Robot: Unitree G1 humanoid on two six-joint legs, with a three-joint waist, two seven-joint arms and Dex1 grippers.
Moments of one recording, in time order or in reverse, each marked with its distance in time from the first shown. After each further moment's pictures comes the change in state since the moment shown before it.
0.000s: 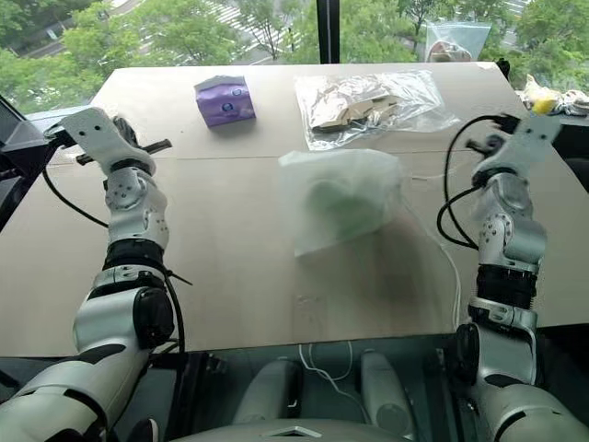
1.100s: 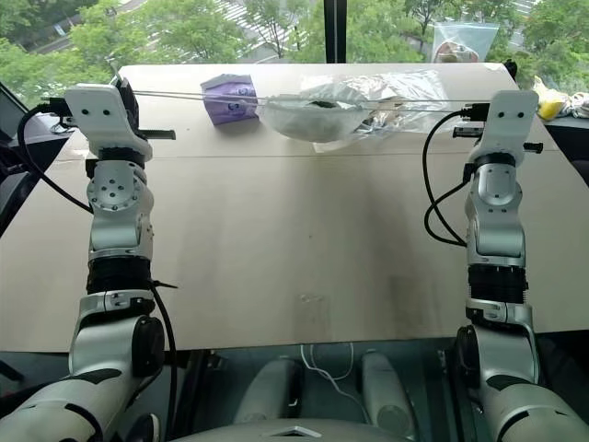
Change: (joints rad) left arm 0.142 0.048 -0.091 -0.418 0.173 0.083 -0.062; right arm -0.042 0.006 0.006 0.103 -0.411 -0.408 -0.123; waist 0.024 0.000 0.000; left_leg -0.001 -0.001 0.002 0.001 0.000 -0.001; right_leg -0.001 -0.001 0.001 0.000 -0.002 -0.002
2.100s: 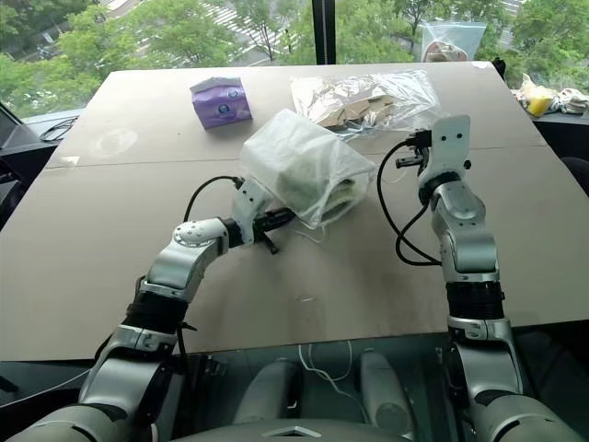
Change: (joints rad) left arm 0.330 -0.159 -0.280 -0.245 -0.171 0.451 -0.634; right arm 0.076 0.074 0.149 -0.139 0.124 0.178 0.256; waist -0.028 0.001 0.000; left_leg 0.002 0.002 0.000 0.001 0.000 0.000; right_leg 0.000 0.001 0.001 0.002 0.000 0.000
